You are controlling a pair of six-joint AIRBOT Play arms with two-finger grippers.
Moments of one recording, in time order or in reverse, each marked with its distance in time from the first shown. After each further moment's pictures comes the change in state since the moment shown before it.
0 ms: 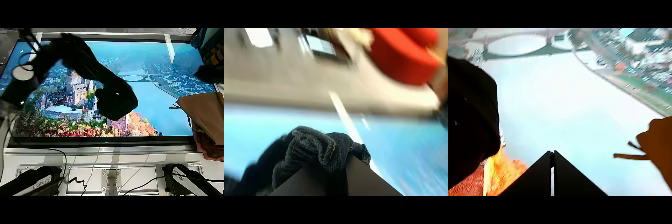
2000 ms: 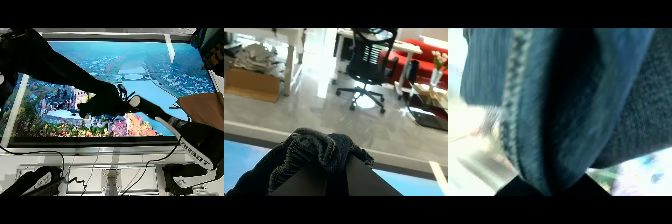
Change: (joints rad) left arm 0.213 0.103 -0.090 0.000 0.208 0.093; right arm 0.795 -0.507 -0.256 0.425 -0.573 0.216
